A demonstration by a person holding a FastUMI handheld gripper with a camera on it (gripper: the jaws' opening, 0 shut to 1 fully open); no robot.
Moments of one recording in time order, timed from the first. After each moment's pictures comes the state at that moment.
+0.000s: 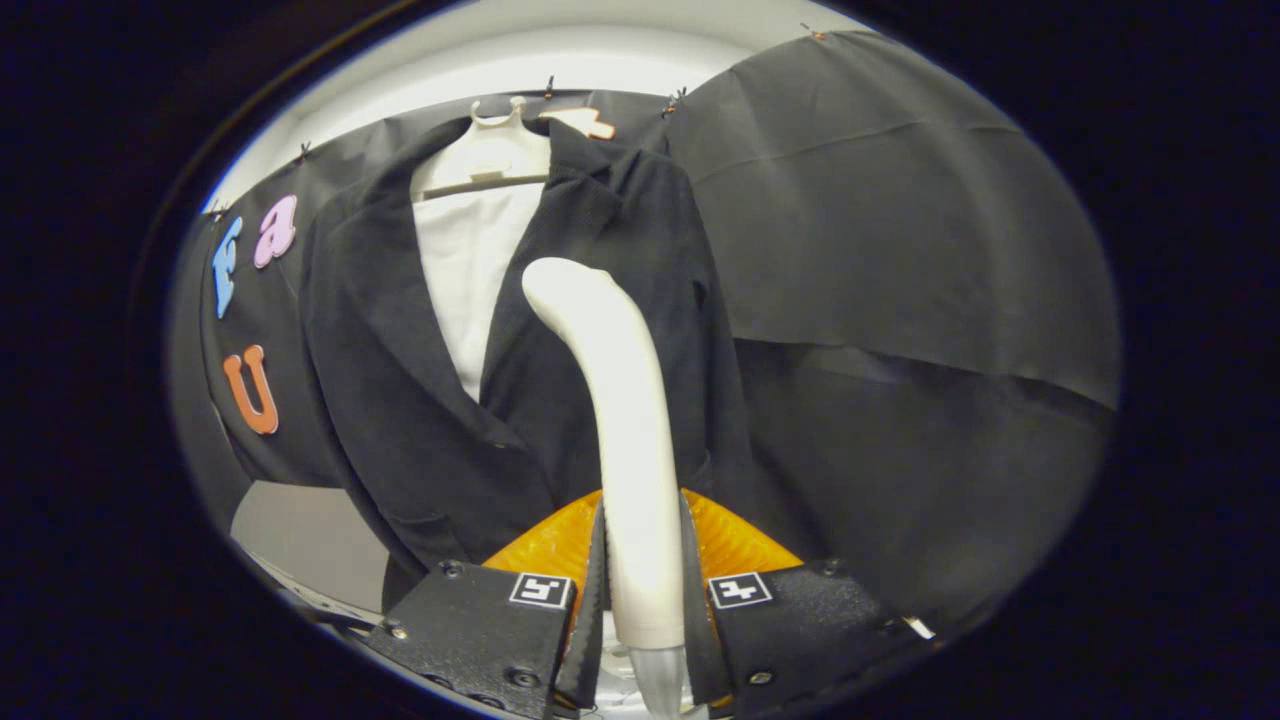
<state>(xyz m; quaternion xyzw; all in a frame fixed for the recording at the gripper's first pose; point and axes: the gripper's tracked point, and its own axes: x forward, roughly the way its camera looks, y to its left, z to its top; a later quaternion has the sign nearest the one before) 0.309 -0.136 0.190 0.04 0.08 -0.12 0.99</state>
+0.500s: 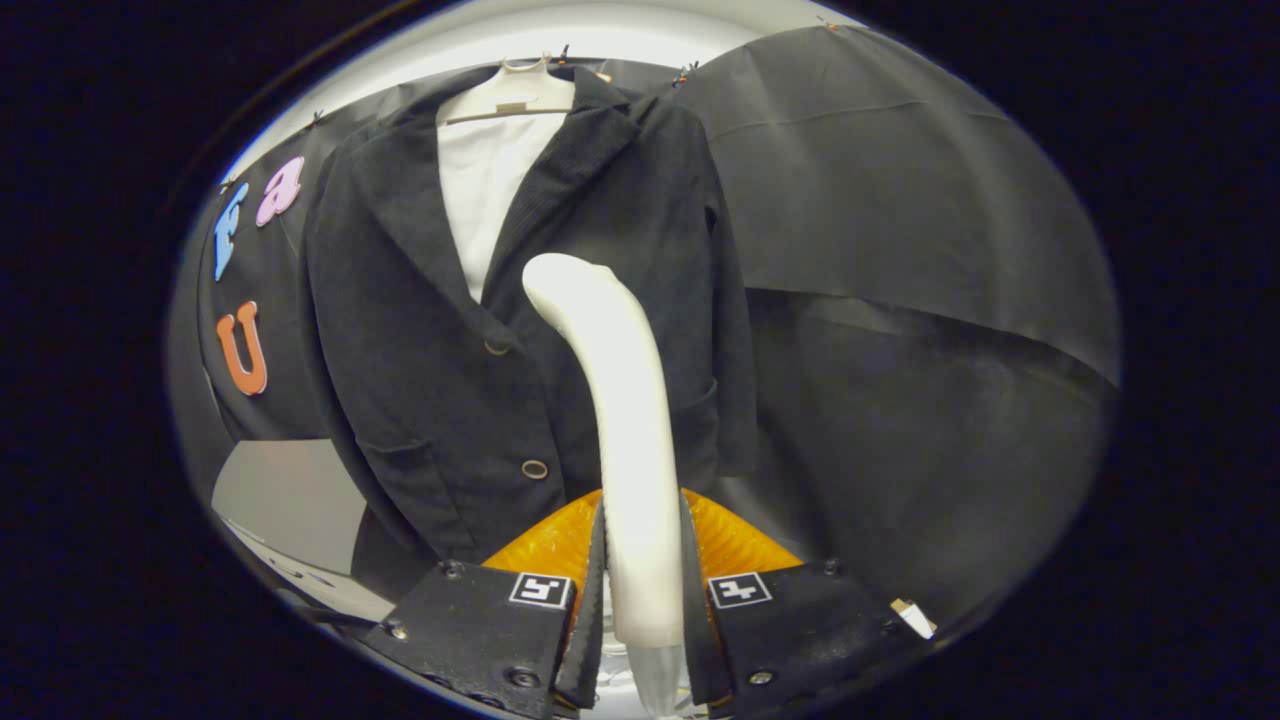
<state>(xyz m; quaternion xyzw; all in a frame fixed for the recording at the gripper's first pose) 0.306 -0.129 0.125 0.02 0.13 -0.13 0.98</state>
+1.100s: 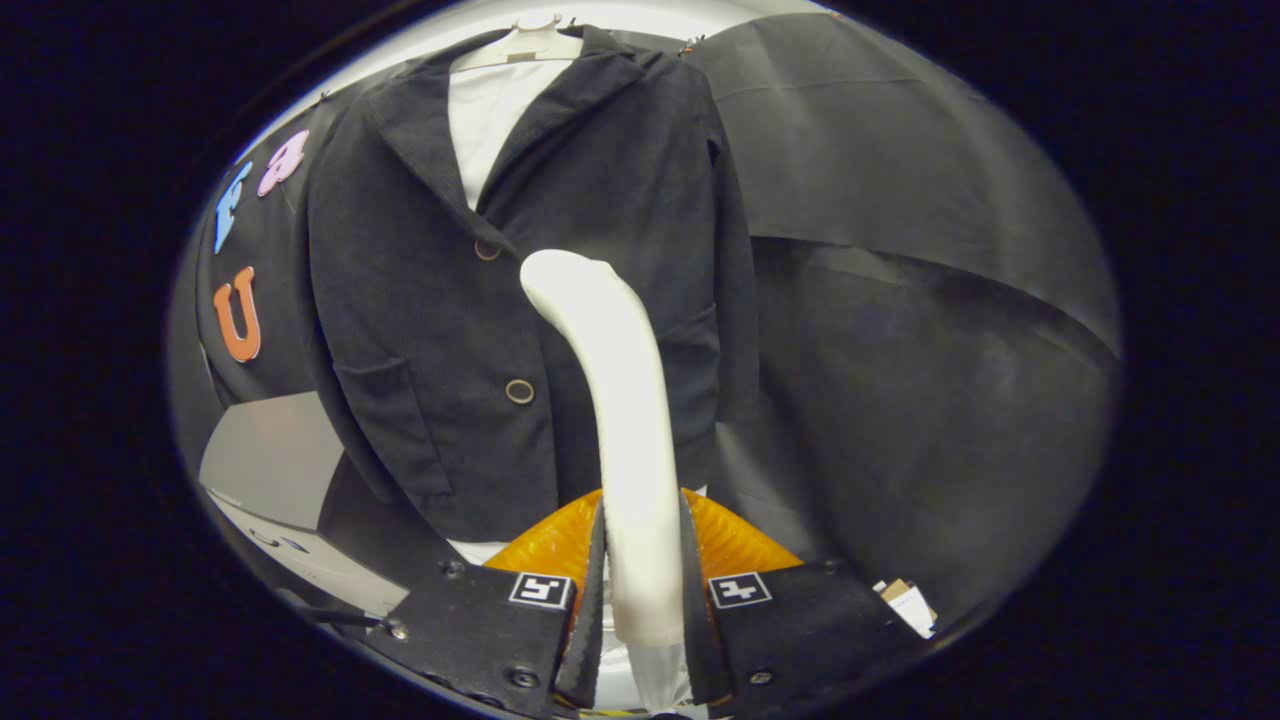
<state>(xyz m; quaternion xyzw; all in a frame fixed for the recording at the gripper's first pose) 0.299 -0.137 0.066 0.02 0.18 -0.13 0.98</state>
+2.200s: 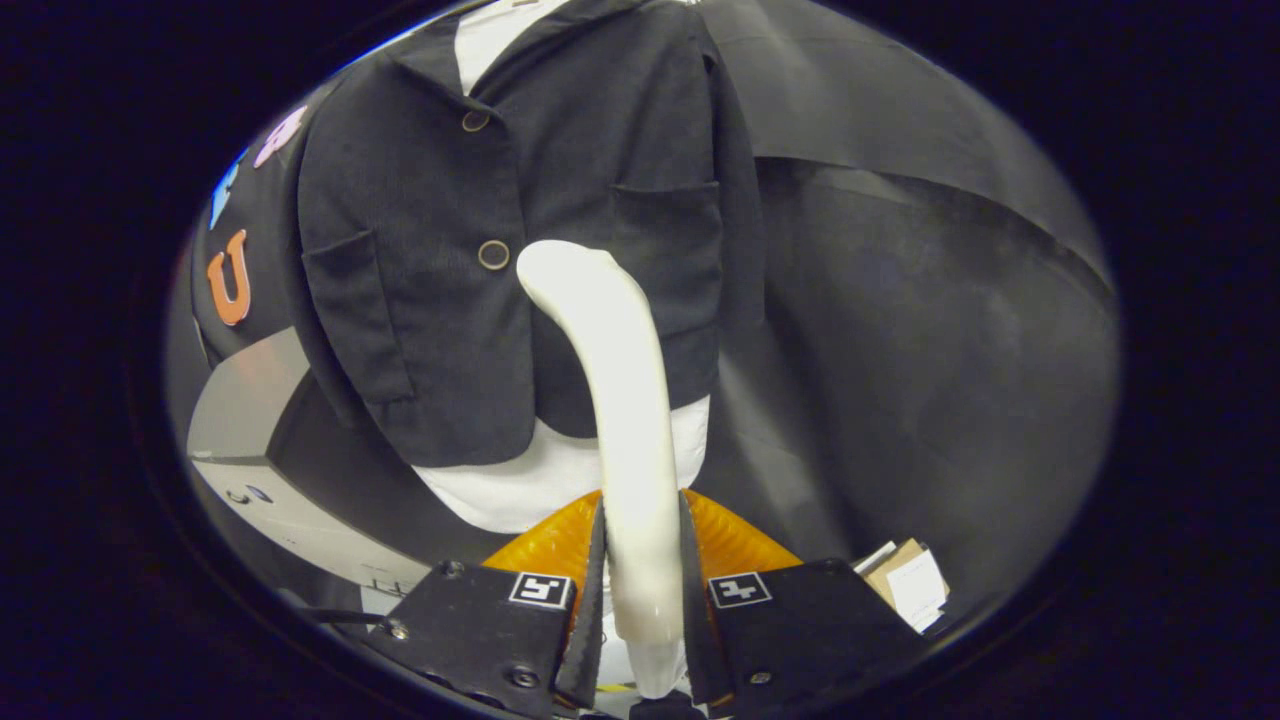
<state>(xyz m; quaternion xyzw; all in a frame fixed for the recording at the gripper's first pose) 0.296 -0.144 -0.025 0.03 0.26 -0.14 0.96</state>
